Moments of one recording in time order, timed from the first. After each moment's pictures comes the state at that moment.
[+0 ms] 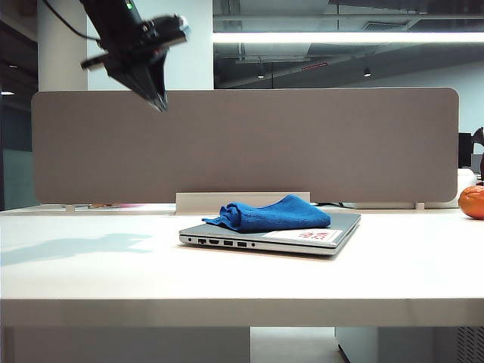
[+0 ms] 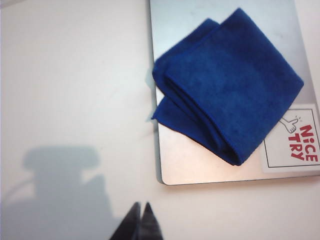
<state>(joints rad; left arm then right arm) -0.34 1.77 1.77 -0.83 0.12 0.07 0.05 0.00 0.01 -0.09 -0.12 0.15</state>
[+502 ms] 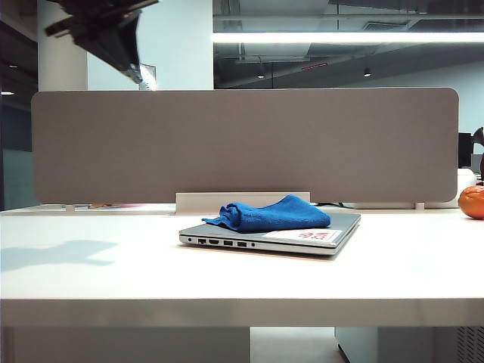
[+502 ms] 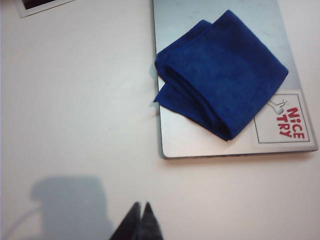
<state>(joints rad) -0.34 1.51 1.50 -0.74 0.10 0.07 0.05 0.00 0.01 -0.09 -0.01 0.13</state>
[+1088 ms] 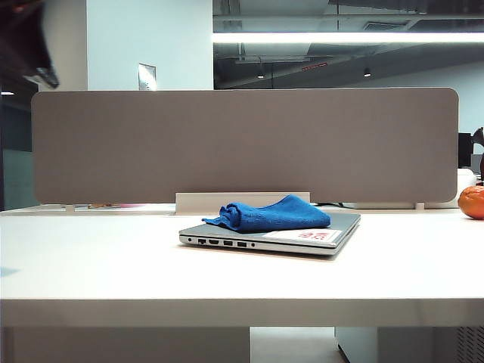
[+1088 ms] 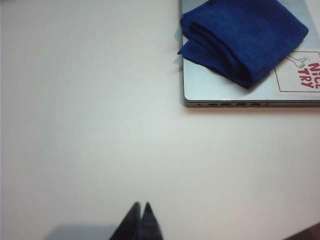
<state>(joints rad) -0.34 0.96 0.88 -0.52 0.00 0.07 0.05 0.00 0.01 -0.09 -0.01 0.13</state>
